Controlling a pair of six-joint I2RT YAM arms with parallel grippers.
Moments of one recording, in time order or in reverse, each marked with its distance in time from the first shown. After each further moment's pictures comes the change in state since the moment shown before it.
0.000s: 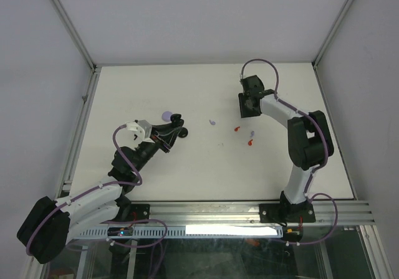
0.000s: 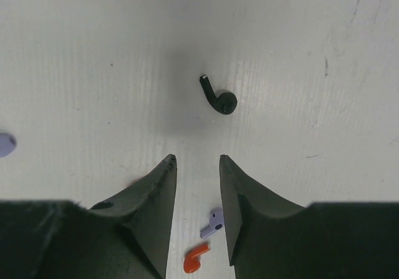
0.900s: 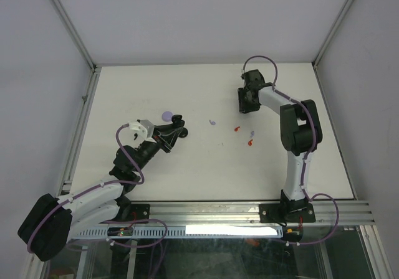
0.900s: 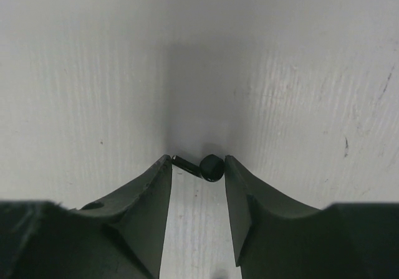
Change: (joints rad) left arm 0.000 0.031 0.001 -0.006 0.001 0.010; right arm -0.077 0.240 0.176 0.007 -0.110 0.005
